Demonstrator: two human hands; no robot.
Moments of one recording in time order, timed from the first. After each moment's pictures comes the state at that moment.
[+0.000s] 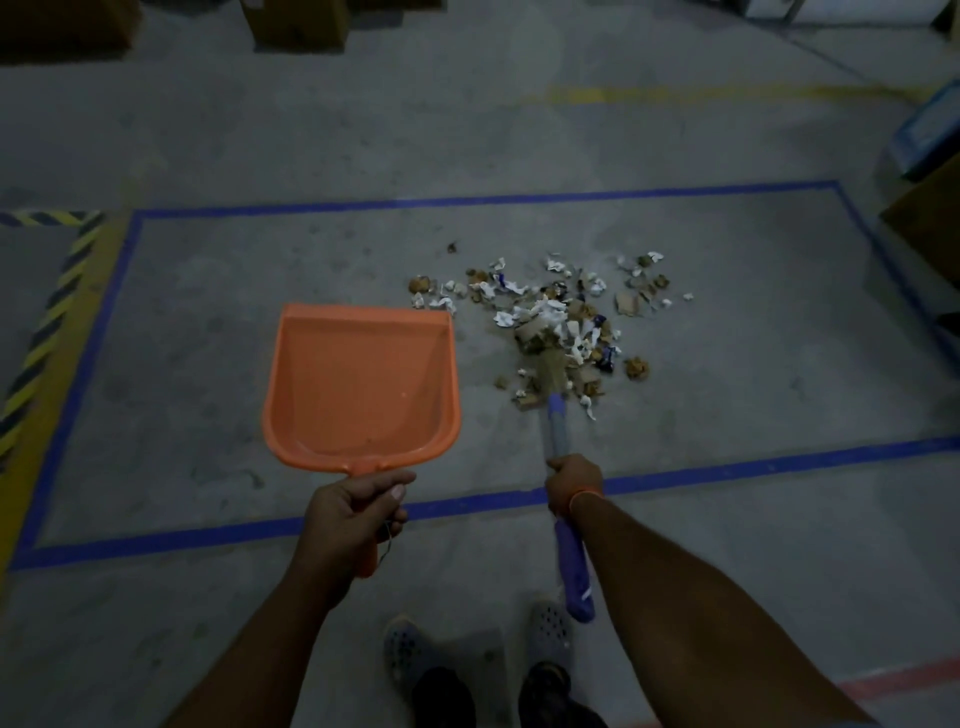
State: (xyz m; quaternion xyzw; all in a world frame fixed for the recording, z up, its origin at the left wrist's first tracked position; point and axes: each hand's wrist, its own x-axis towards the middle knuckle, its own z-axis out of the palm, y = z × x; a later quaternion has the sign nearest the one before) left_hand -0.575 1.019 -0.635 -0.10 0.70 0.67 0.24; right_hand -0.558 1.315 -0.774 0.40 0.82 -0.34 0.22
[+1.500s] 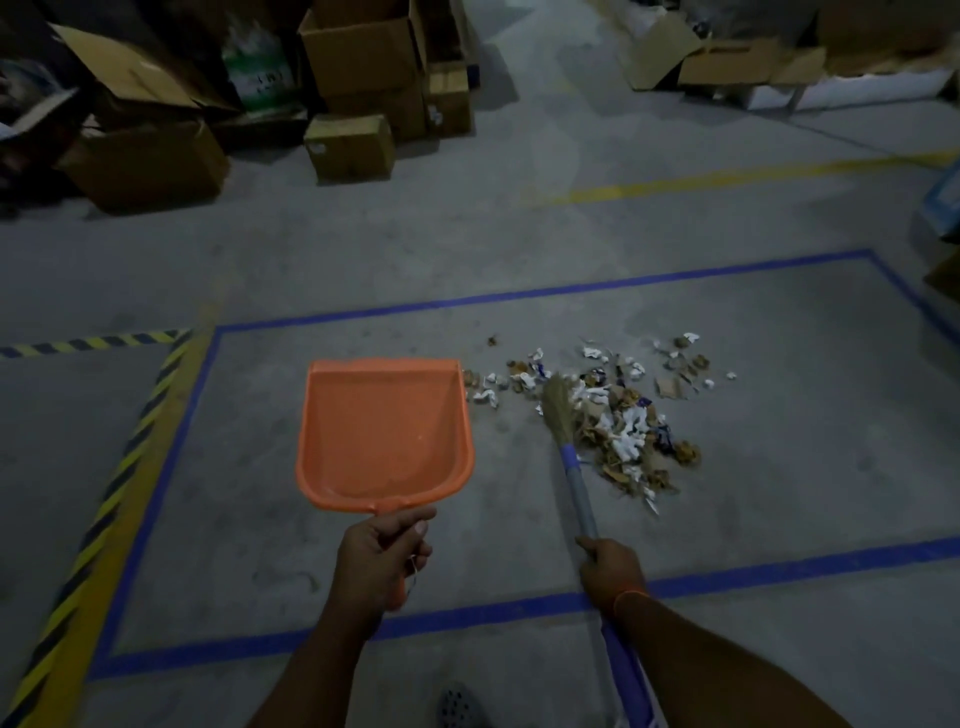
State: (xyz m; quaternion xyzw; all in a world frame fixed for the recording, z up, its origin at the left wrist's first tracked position) left_hand -0.679 1.007 -0.583 -0.09 0.69 0.69 0.20; right_hand -0.602 1.292 -0.707 0.33 0.84 -0.35 0.23
